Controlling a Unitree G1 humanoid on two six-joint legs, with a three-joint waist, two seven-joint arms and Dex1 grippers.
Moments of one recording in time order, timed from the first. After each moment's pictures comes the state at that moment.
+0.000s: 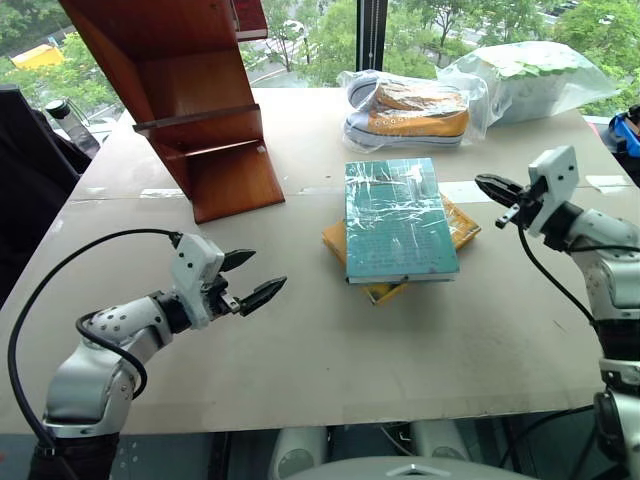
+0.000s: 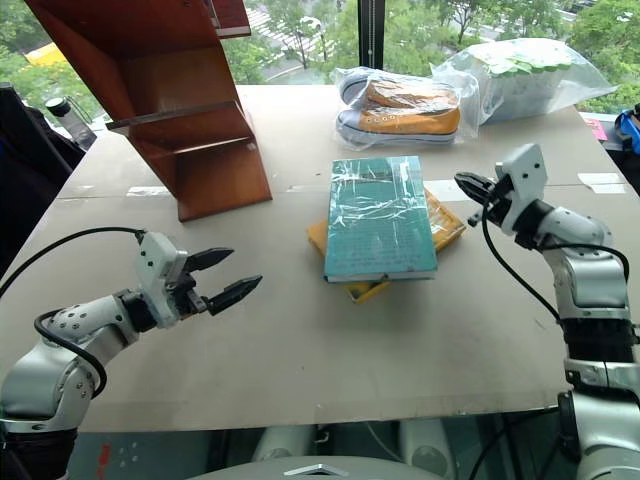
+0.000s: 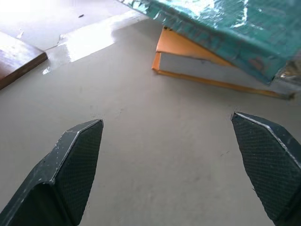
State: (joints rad) left arm 0.05 0.73 0.26 -0.38 -0.56 0.50 -0.81; right arm -0.57 -0.59 -0.10 0.14 0.28 0.29 0.70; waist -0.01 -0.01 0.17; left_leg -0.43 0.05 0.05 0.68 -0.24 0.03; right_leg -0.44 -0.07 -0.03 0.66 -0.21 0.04
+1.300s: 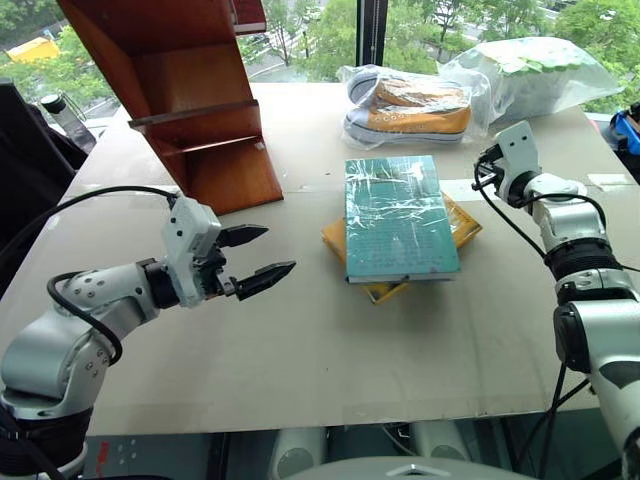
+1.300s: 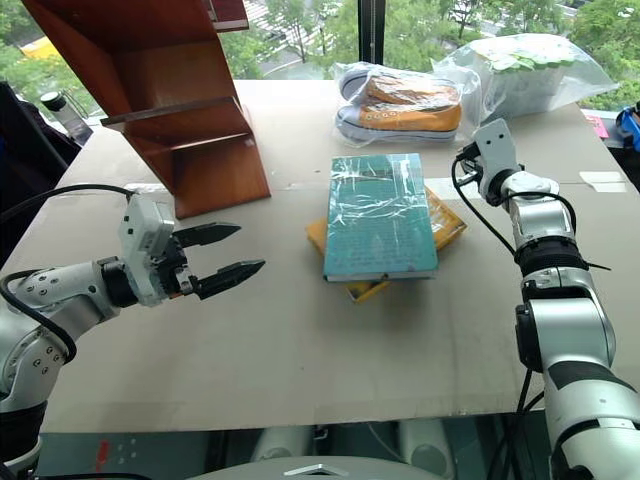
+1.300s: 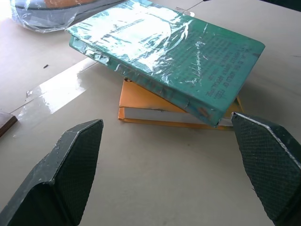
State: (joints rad) left arm -0.06 0.85 0.30 -0.48 -0.71 0.66 -0.83; right arm -0.99 -0.48 -0.01 0.95 0.01 0.14 0.53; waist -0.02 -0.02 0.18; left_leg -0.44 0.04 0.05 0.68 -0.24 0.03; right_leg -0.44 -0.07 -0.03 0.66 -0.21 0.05
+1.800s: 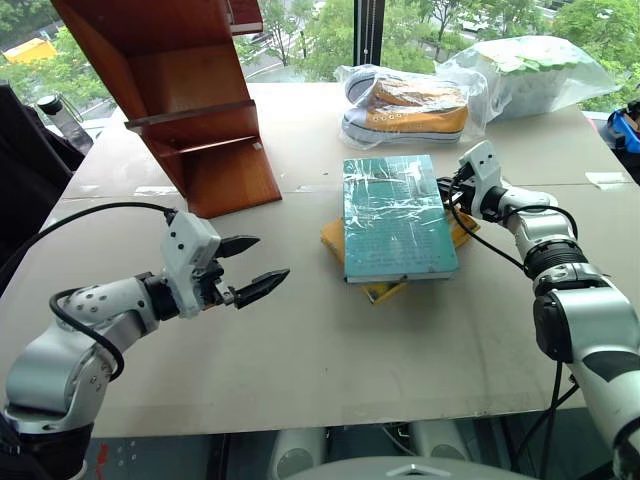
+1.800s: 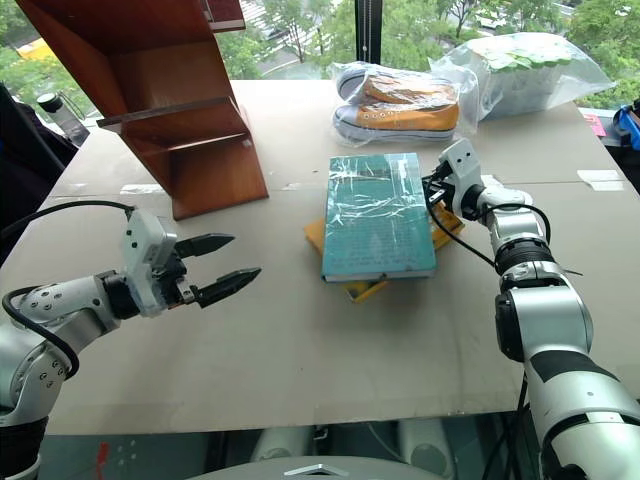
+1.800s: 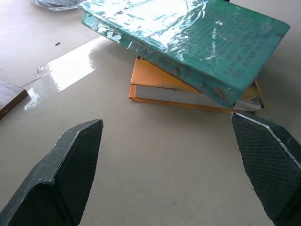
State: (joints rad) left arm 0.02 0.82 0.31 -0.49 -0.67 0.63 -0.80; right arm -1.05 -0.40 -0.03 1.18 0.06 -0.08 0.83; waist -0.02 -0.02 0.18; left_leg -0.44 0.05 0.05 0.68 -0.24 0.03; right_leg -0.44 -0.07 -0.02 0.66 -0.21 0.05
